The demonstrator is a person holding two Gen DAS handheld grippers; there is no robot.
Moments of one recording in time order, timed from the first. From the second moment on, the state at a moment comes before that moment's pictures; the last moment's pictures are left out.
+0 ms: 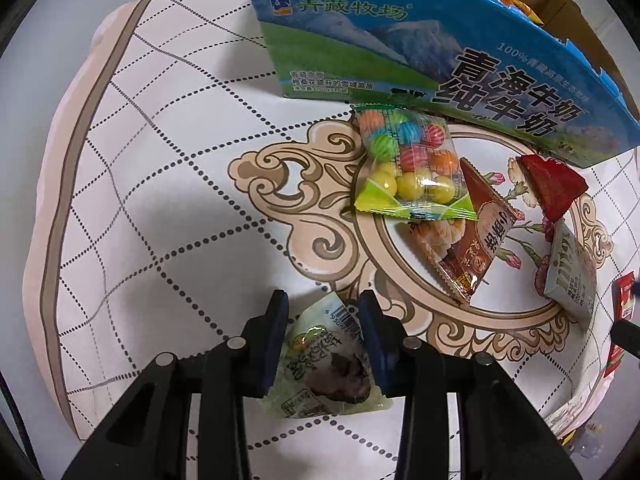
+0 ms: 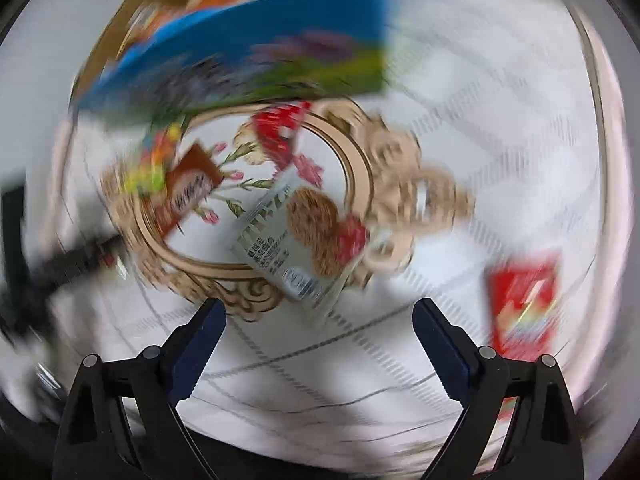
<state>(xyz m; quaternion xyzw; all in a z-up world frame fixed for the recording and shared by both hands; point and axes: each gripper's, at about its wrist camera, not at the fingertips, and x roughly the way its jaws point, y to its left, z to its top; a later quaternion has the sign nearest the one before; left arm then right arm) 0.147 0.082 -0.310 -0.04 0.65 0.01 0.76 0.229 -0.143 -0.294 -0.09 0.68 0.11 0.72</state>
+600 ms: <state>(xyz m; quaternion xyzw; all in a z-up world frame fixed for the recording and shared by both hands) 0.159 0.117 -0.317 -0.15 0.68 -0.01 0.72 0.304 -0.124 -0.361 -0.11 0.75 0.13 0.64</state>
